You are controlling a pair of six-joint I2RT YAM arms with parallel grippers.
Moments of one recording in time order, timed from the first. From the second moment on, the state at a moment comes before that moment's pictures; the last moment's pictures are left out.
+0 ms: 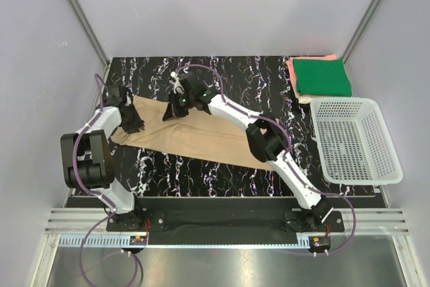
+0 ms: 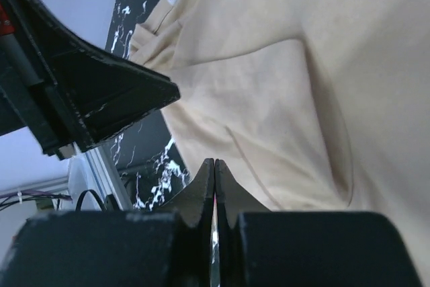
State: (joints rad) left arm 0.14 1.62 1.04 -0.50 0.07 -0.38; right arm 0.79 2.59 2.32 -0.36 -0.53 0.62
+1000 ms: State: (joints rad) left arm 0.23 2.11 1.56 -0.52 0.05 -0.43; right arm 0.65 2.13 1.80 -0.28 -0.49 0.53
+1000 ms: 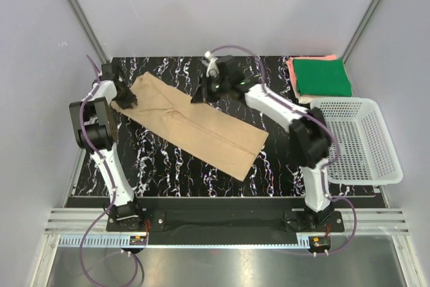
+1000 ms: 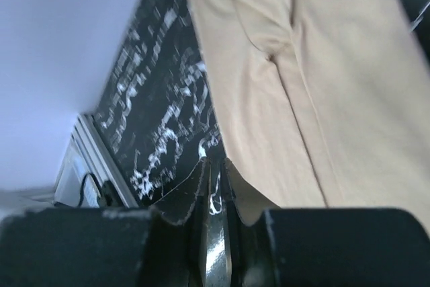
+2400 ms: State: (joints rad) left arm -0.60 1.73 1.01 -0.31 0.27 -0.56; right arm 0.48 1.28 1.14 -0.48 -0.14 0.50
